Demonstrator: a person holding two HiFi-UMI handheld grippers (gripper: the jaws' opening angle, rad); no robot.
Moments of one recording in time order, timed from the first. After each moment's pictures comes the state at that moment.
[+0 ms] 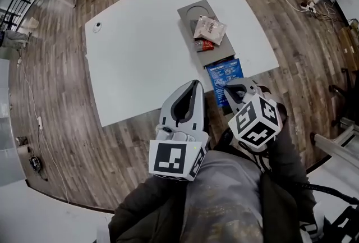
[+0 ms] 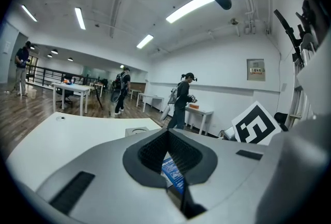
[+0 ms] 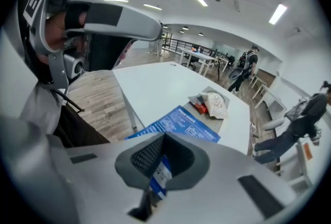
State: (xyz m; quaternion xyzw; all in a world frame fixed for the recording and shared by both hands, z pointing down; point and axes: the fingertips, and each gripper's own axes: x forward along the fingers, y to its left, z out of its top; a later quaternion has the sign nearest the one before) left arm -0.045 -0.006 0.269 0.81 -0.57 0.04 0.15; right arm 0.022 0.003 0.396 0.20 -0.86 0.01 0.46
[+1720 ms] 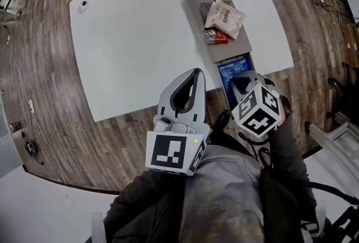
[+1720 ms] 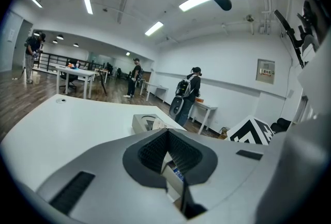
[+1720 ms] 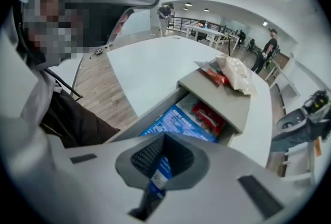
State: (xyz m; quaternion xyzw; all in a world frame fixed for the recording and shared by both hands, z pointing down) left arm -0.079 -0.052 0.326 0.79 -0.57 0.06 0.22; right arm 0.016 -0.020 0.477 0.15 -0.82 0.08 0.55
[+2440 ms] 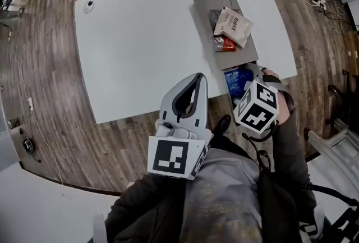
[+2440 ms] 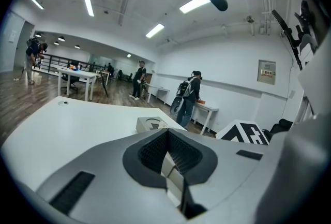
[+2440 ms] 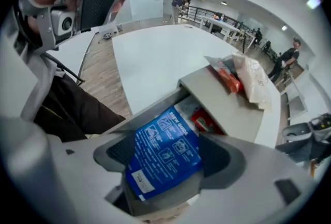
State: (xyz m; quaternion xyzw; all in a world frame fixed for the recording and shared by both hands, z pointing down) left arm -0.093 -0.057 0.322 0.79 -0.58 0.05 0.21; right arm 0.011 -0.030 0.492 0.09 -0.79 0.05 0.61
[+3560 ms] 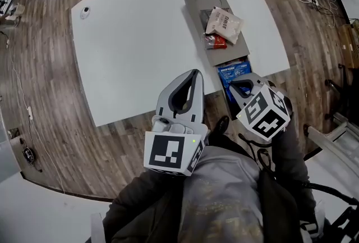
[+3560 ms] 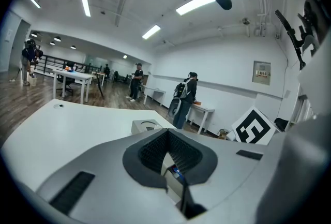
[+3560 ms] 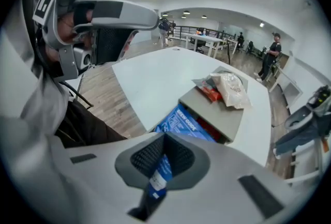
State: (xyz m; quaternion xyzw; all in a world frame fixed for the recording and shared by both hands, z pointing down) left arm -0.087 -0.056 0.314 0.80 -0.56 0.05 0.20; right arm 0.006 -0.020 0.447 0.15 -0.84 0.09 0.51
